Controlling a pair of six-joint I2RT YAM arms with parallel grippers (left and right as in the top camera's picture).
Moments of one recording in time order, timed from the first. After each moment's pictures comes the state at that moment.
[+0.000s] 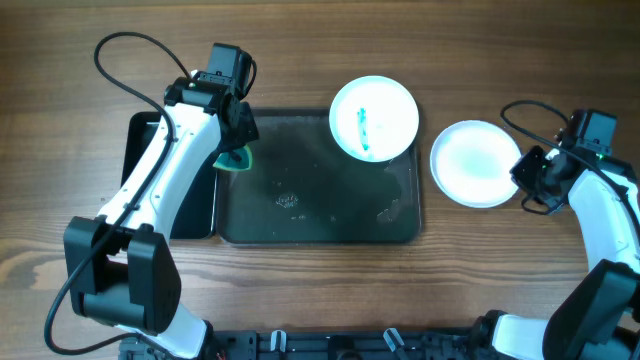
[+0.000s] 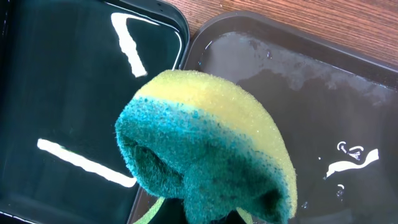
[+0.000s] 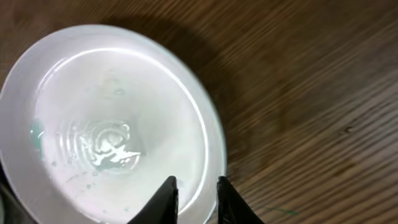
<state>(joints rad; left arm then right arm) -0.23 1.75 1.41 -0.98 -0.20 -0.54 -0.36 1.51 0.93 -0.68 -0.09 0.38</state>
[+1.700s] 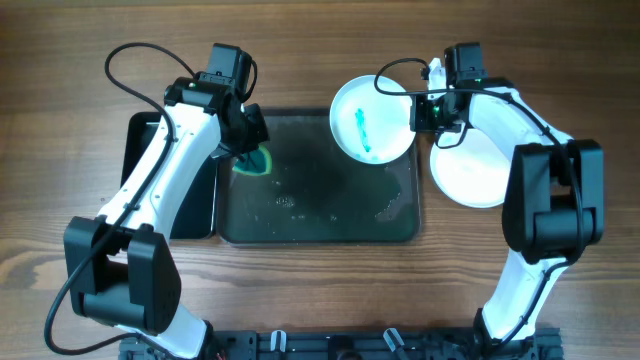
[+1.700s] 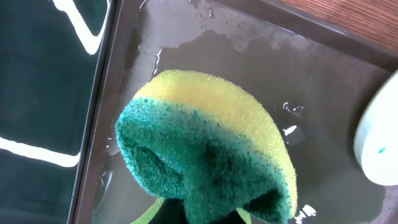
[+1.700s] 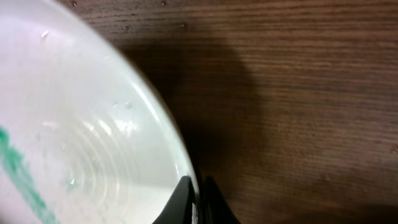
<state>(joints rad) -0.23 1.75 1.41 -0.98 0.02 -0.54 0.09 2.06 1.39 -0.57 -0.28 0.13</state>
